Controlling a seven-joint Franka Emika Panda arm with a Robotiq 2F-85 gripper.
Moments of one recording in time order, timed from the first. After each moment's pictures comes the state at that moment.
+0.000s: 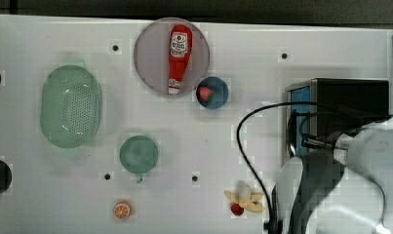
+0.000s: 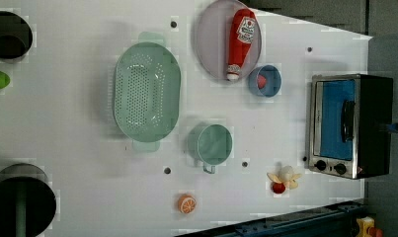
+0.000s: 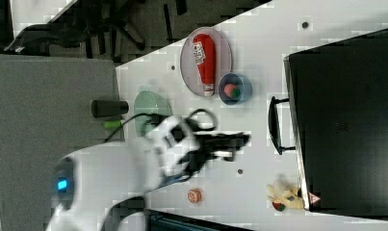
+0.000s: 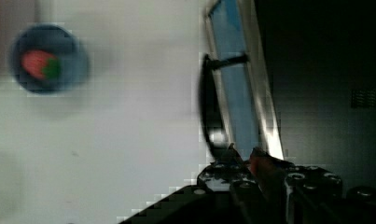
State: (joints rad) arm -0.09 -0.07 -0.42 -2.12 -0.07 0.53 -1.03
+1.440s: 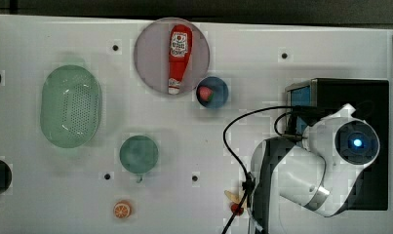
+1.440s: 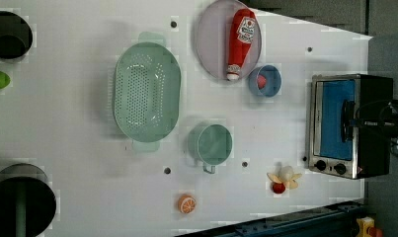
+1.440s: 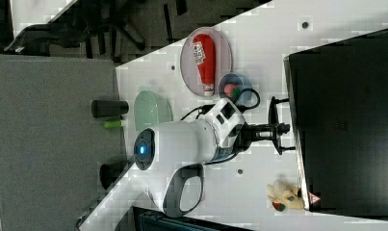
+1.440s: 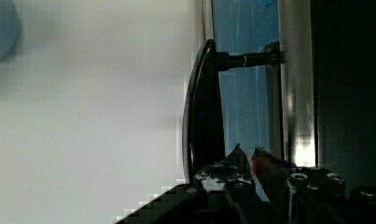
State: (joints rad) arm -0.08 0.14 -0.42 -2.24 -0.13 0.87 -1.11
